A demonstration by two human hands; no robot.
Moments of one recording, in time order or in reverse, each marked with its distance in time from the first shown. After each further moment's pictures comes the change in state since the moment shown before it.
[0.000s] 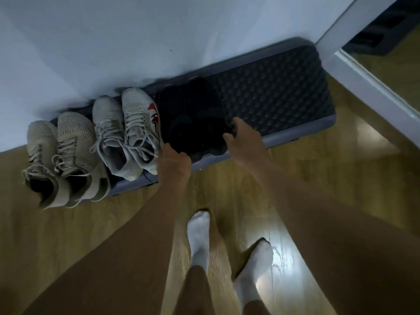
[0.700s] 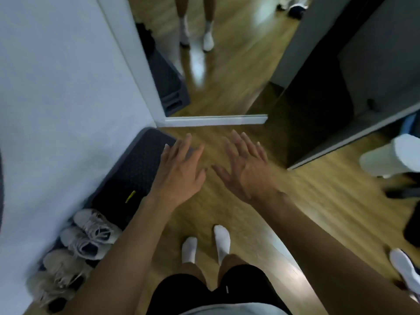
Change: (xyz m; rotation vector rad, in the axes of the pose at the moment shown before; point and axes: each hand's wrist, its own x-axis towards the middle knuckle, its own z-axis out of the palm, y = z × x) left_hand -0.487 0.187 -0.159 0.798 -0.210 1.594; right_hand -0.509 -0.016 -0.310 -0.352 0.530 0.245
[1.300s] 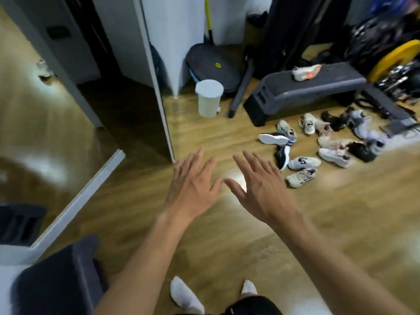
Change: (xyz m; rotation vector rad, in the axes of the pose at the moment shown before) left_hand -0.118 0.290 0.031 0.066 -0.195 1.003; right_hand -0.361 0.066 0.009 0.144 0.420 1.032
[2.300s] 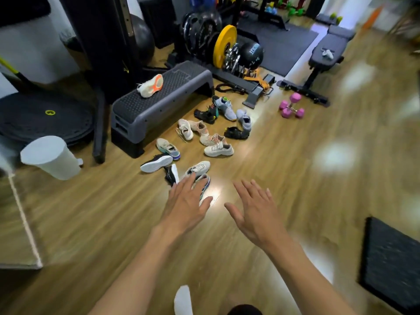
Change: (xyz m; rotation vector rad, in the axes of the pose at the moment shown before) left_hand 0.251 0.445 0.192 0.000 -0.358 0.478; right_hand -0.079 0.480 -0.062 0.126 0.023 0.716
